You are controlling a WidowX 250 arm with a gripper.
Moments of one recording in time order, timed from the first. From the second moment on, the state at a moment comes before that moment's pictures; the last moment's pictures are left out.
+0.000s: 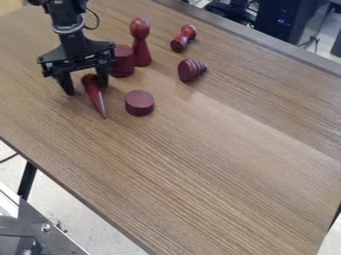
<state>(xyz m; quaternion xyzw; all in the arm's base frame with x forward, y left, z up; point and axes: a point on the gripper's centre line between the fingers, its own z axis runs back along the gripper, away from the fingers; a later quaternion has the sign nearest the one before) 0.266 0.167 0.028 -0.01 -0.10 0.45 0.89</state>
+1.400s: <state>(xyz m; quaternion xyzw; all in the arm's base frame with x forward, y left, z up) 0.285 0.031 0.156 0.02 -0.14 0.16 0.98</state>
